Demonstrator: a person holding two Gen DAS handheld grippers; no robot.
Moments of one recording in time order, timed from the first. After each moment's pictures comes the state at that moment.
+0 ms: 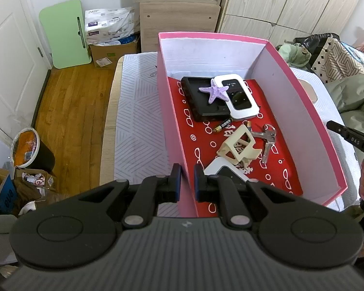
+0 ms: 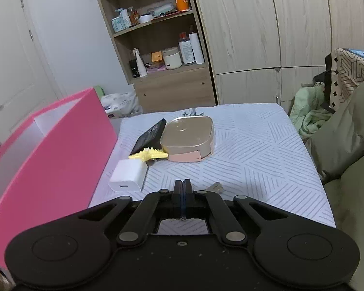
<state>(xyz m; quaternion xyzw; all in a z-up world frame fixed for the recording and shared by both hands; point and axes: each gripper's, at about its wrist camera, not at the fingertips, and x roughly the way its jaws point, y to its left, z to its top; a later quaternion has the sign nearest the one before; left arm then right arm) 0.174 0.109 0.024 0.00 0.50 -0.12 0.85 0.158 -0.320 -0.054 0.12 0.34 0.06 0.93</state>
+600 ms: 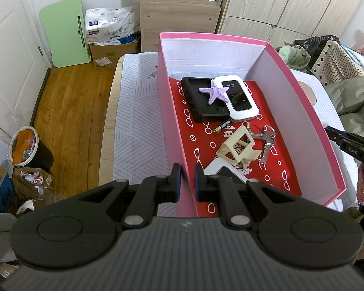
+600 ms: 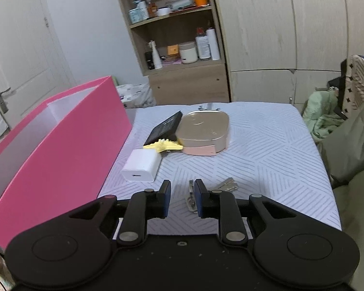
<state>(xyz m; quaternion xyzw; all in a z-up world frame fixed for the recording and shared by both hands) 0.174 0.111 0.024 0.00 0.50 -0.12 0.86 0.157 -0.307 -0.059 0.08 0.35 0.10 0.93</state>
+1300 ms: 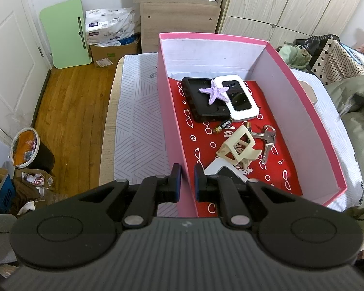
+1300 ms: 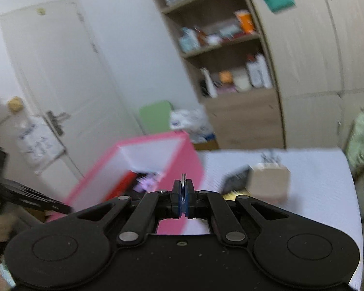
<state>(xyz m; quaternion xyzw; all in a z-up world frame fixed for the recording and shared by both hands) 0.174 0.110 0.024 0.00 0.50 -0.12 0.86 0.139 -0.284 0.049 0.13 0.27 0.25 0.92</state>
